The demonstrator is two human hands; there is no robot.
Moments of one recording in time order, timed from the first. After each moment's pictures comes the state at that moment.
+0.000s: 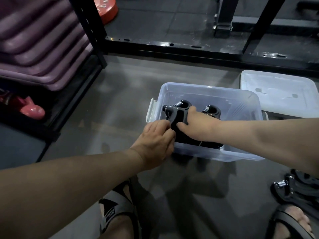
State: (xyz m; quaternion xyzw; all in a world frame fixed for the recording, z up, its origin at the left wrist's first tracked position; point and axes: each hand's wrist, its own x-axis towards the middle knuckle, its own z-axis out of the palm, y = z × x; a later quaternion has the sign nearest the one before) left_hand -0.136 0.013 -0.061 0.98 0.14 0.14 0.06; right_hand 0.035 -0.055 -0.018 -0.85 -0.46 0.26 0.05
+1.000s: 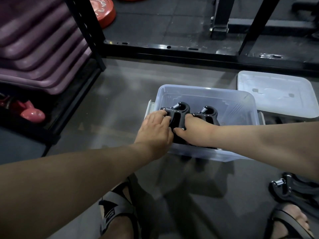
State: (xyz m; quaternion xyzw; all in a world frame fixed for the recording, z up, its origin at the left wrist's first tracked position) left_hand -0.105 0.019 -0.056 0.95 0.27 0.09 0.09; right_hand 0.028 -0.068 -0.014 -0.82 -0.47 0.32 0.10
